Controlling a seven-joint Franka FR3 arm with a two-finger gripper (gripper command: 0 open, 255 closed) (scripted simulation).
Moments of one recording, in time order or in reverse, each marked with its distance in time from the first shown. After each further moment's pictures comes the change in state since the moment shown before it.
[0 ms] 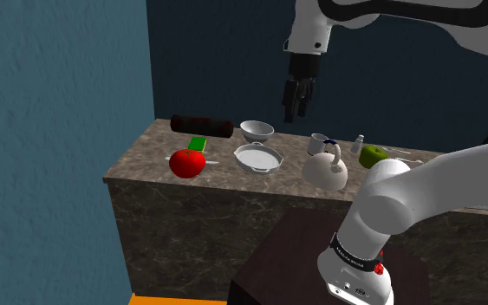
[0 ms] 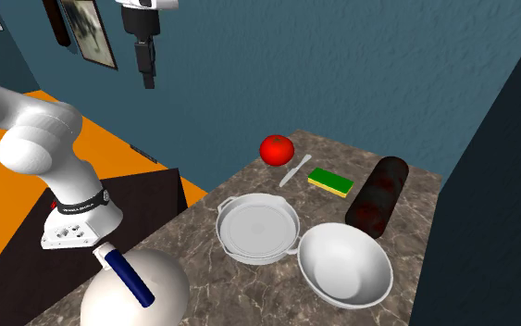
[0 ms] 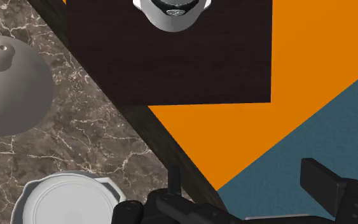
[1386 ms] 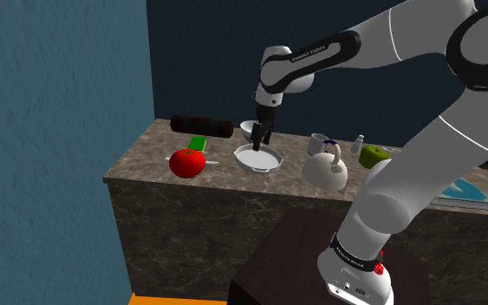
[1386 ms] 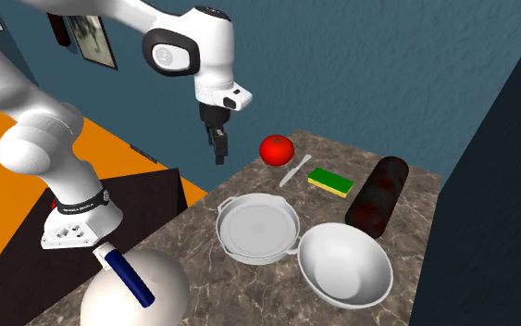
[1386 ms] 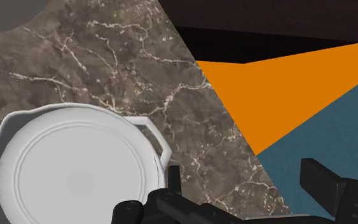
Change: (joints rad) arm -0.030 0.481 -0.203 -0.107 -0.049 0.604 -0.300
